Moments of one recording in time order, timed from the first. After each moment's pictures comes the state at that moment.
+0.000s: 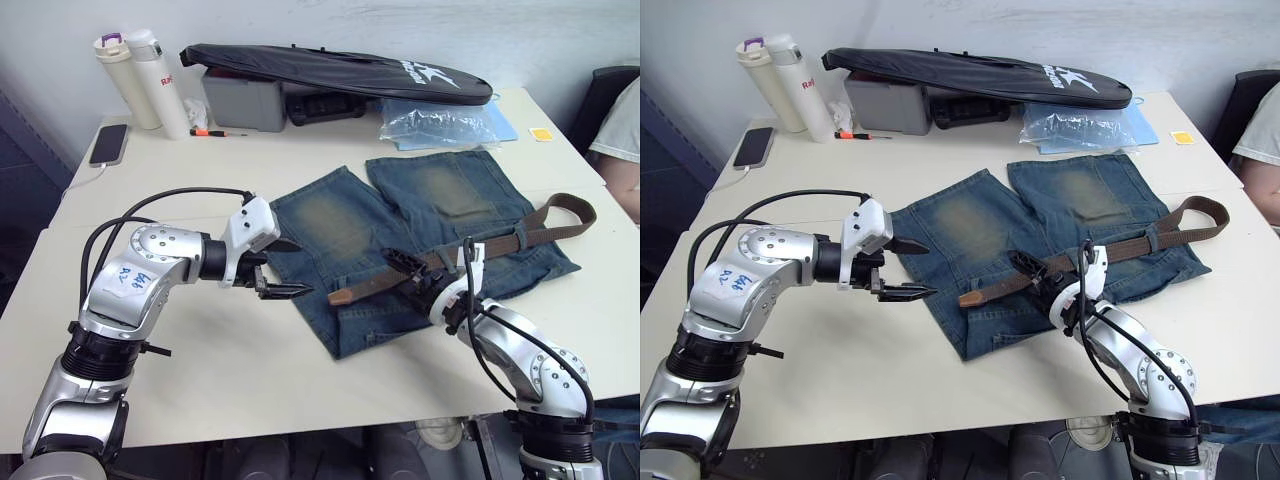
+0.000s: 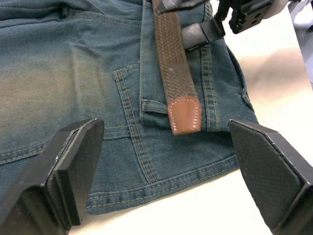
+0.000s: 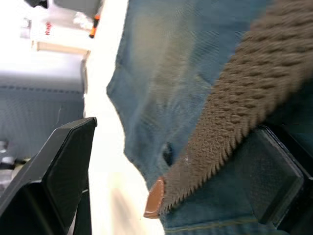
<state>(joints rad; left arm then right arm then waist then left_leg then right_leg) -0.60 0.68 -0.14 -0.26 -0.35 0.80 -0.98 -0.18 -0.34 -0.17 -0.27 1.82 0.74 -0.51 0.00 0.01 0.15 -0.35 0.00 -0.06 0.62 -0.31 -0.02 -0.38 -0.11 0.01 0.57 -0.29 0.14</state>
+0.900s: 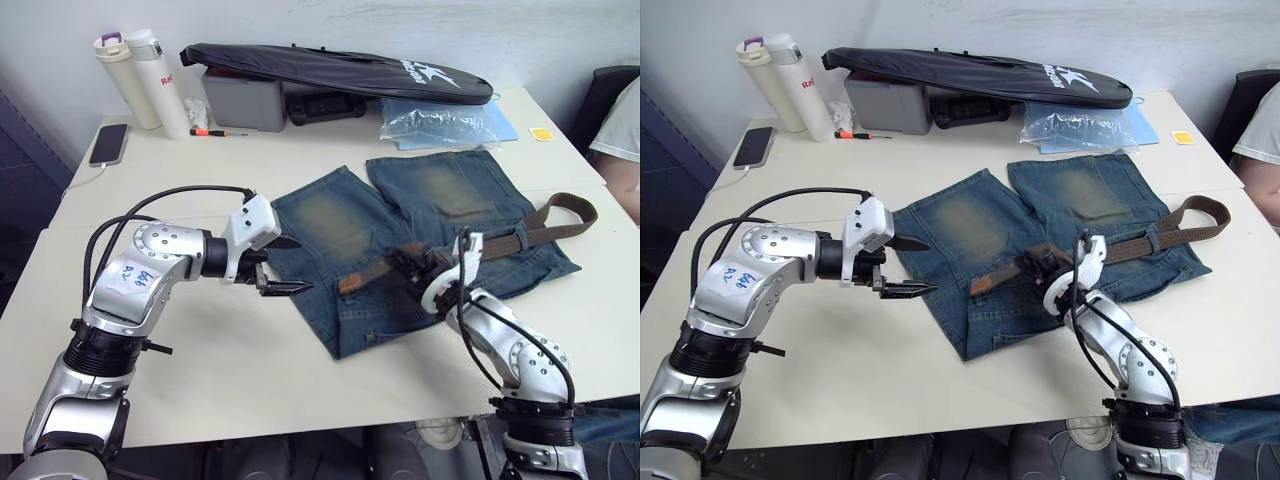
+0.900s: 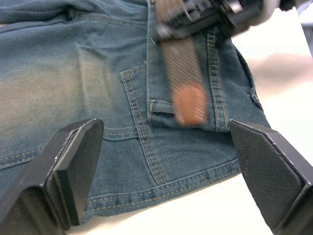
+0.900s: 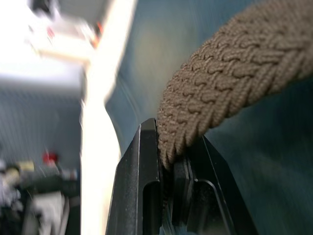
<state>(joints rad) -0.61 0.68 -0.16 -0.22 -0.35 0.75 -0.98 -0.27 -0.28 -0.18 -0.20 1.58 0.66 -0.37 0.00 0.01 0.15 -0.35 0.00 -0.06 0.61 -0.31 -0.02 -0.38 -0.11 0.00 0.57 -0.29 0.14</state>
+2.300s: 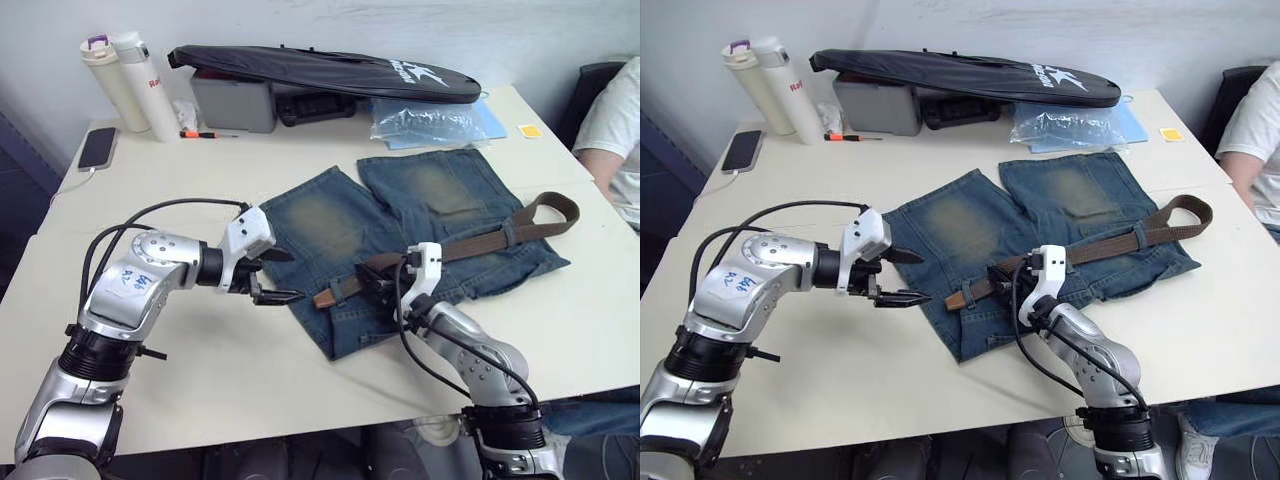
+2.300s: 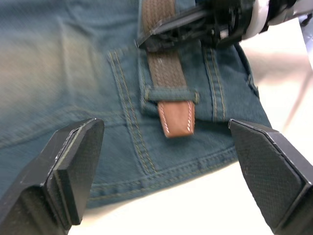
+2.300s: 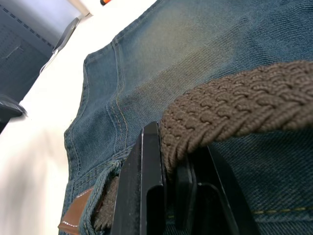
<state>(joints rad) -0.56 0.71 -0.18 -0.20 -0.36 0.80 -1.00 -0.23 -0.20 0.01 -0.20 0.78 0.71 0.19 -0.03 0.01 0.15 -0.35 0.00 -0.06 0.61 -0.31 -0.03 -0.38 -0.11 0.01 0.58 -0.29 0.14</state>
